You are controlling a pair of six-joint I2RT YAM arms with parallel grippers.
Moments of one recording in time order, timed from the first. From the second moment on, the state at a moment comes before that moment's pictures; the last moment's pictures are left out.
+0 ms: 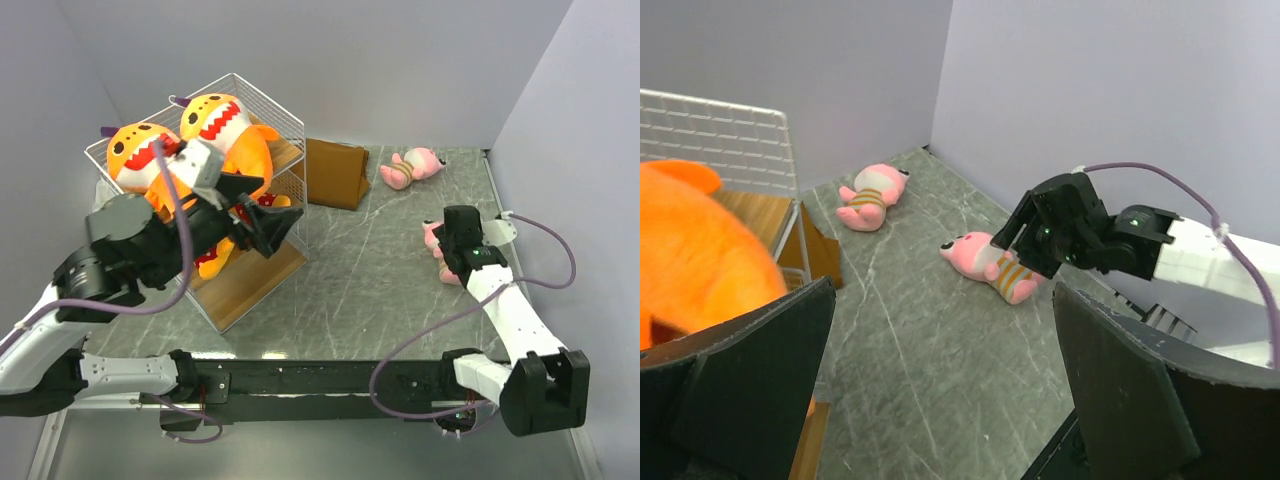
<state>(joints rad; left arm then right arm) -1.15 1.05 1.68 -0.56 -0.35 -0.19 0.14 1.07 0.78 -0.52 0.54 1.11</state>
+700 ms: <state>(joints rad) -1.15 0.86 1.61 -0.56 -0.35 -0.23 0.07 1.39 0.76 -0.23 0.26 0.87</state>
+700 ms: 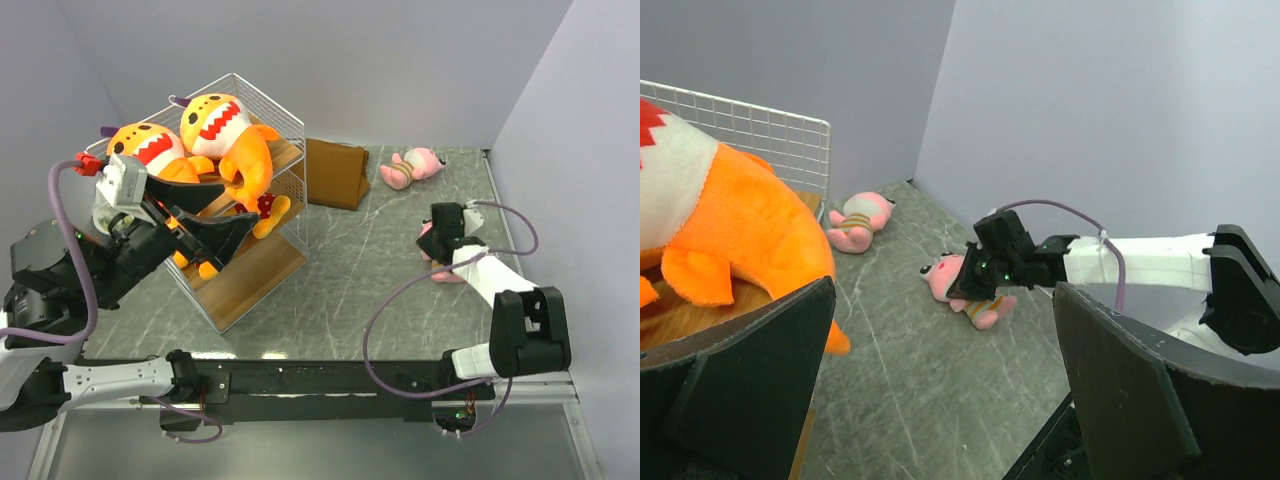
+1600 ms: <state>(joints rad) -1.15 0.81 1.56 -0.55 -0.36 -0.27 0.25 1.20 0.77 -0.37 0.34 0.93</state>
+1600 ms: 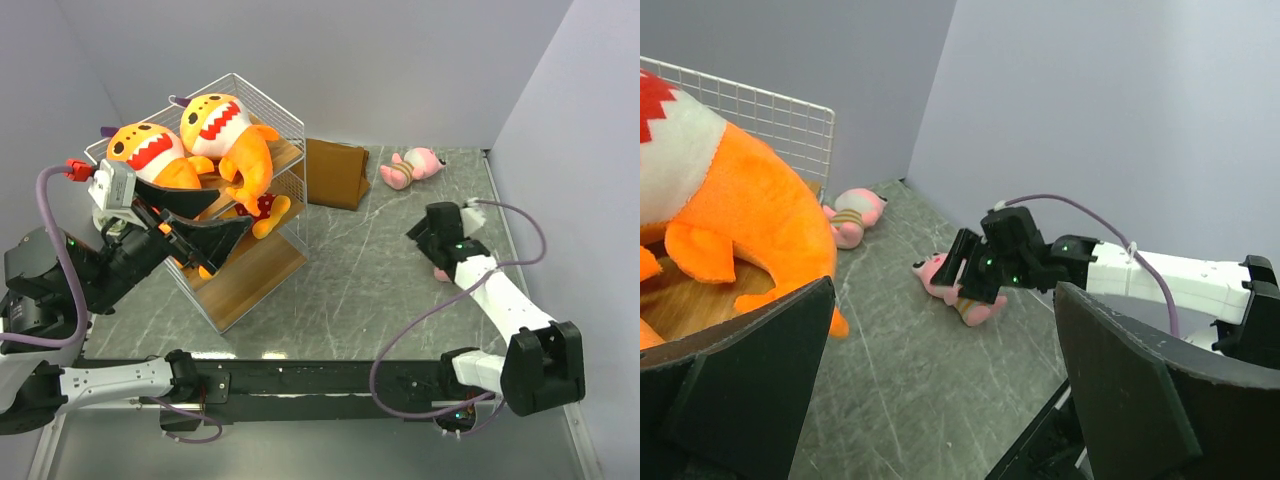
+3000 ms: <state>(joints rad) -1.18 0.73 1.17 -0.39 -0.05 -0.39 0.17 1.33 0.72 -0.30 0.26 0.78</state>
